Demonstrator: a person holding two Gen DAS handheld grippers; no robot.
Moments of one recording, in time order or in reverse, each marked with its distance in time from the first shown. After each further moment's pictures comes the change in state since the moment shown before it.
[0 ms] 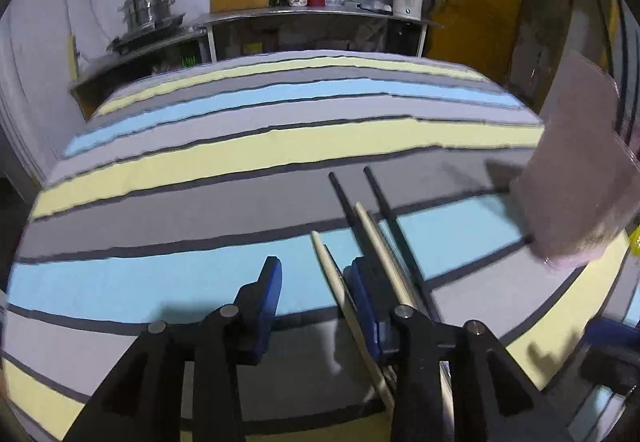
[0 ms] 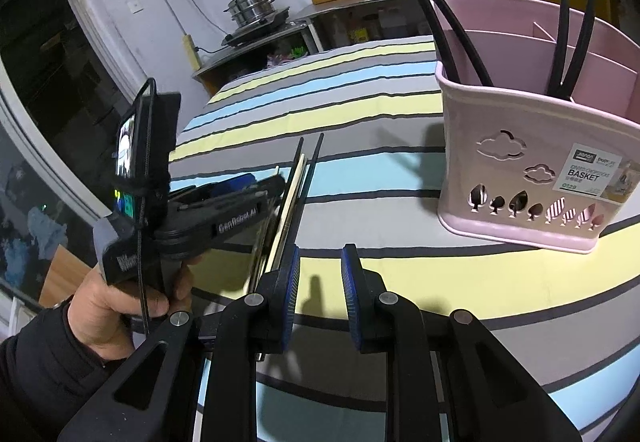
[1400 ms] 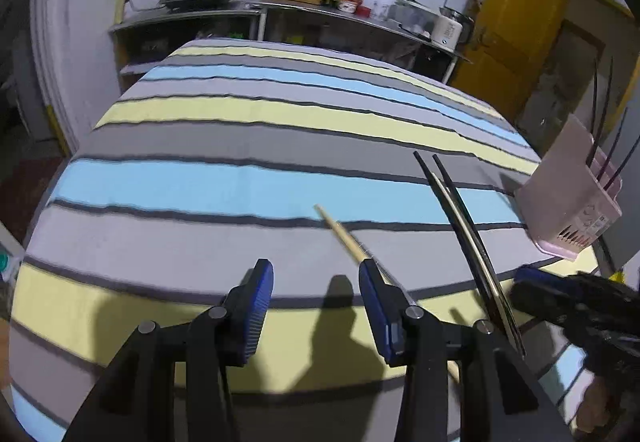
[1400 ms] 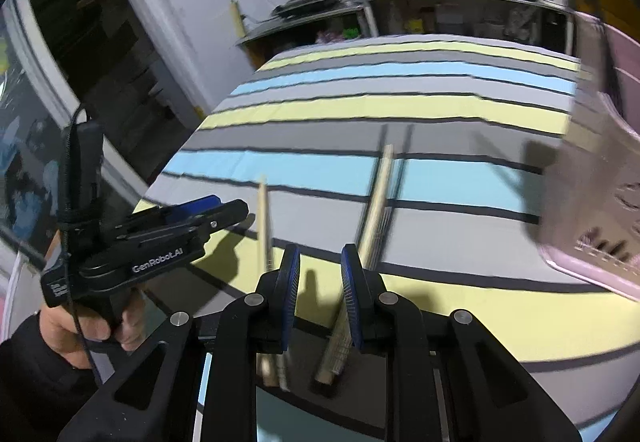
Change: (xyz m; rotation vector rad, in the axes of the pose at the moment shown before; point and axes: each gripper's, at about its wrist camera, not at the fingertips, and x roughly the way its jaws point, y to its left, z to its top) left arm -0.062 0.104 -0.059 -0.241 -0.007 -0.082; right arm 0.045 0.057 0.003 -0.164 0.077 0.100
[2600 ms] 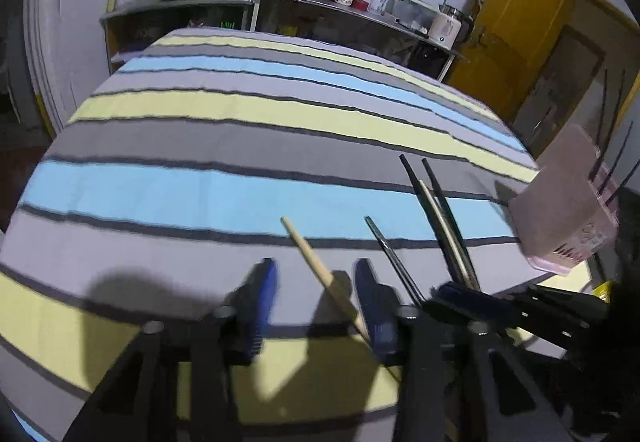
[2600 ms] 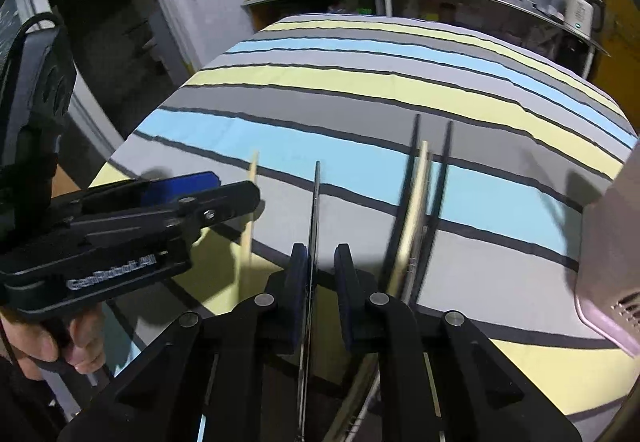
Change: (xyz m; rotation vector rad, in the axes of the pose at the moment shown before) left arm 0.028 -0.024 0.014 0.002 0.028 -0.010; right arm 0.053 0.017 0.007 -0.119 0.081 -0.101
